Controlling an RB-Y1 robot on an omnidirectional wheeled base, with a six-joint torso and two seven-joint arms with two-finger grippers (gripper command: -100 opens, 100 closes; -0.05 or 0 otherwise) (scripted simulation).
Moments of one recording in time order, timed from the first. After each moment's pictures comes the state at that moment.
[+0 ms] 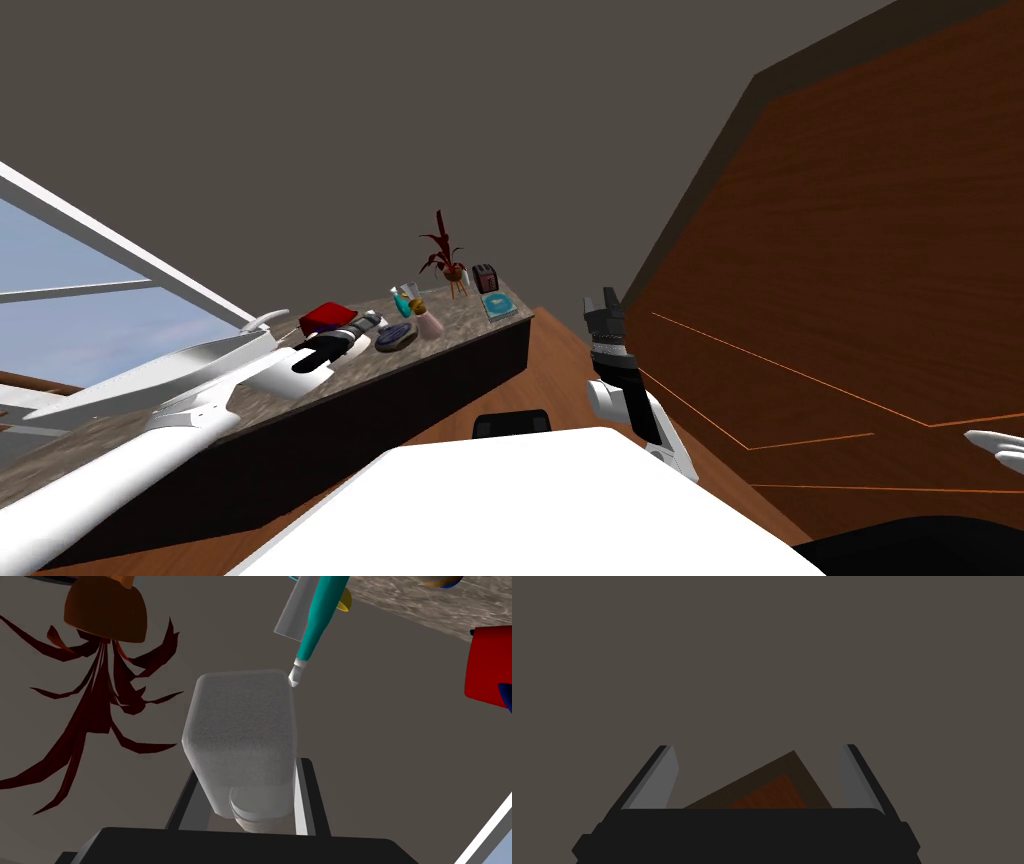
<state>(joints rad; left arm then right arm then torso) 0.14 1.16 0.01 -1.46 -0.10 0.19 0.07 0.47 0.01 -0.06 -2.29 0.10 -0.40 -0.12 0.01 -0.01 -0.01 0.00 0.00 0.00</state>
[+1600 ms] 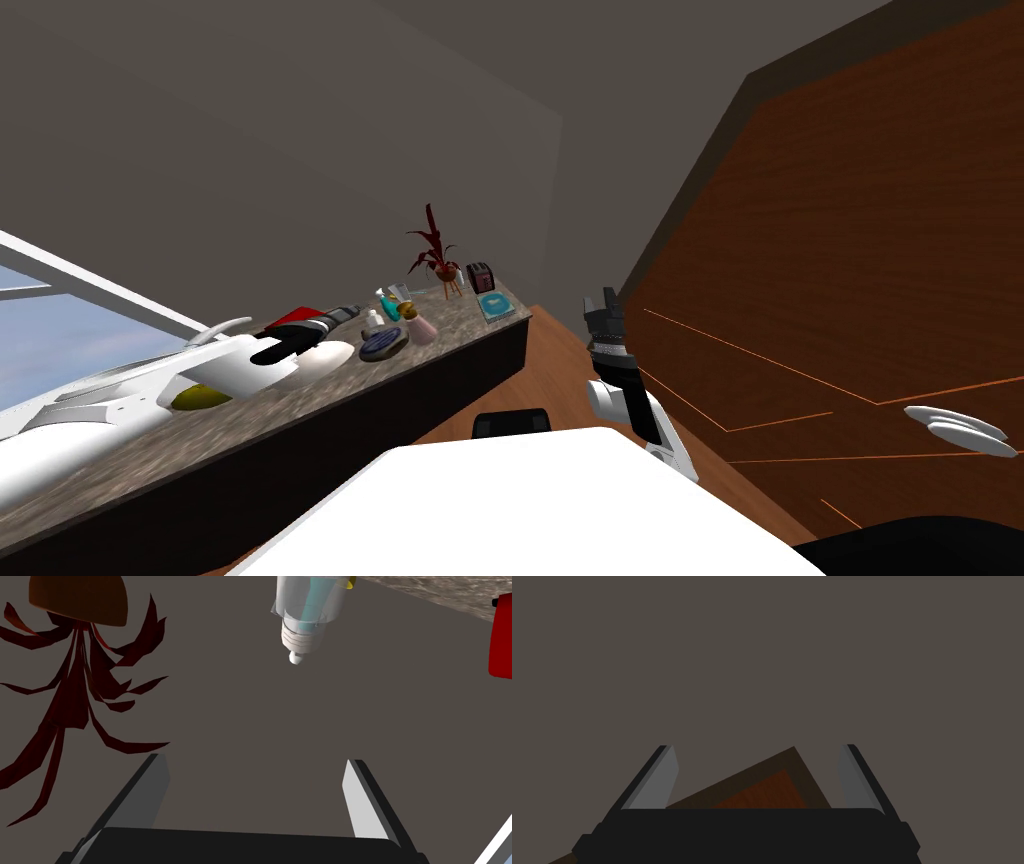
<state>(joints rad) 0.19 1.36 0.03 -1.45 -0.03 0.20 0.17 0.47 0.01 -0.06 -2.29 0.10 -0.40 -0.12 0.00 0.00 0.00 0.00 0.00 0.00</state>
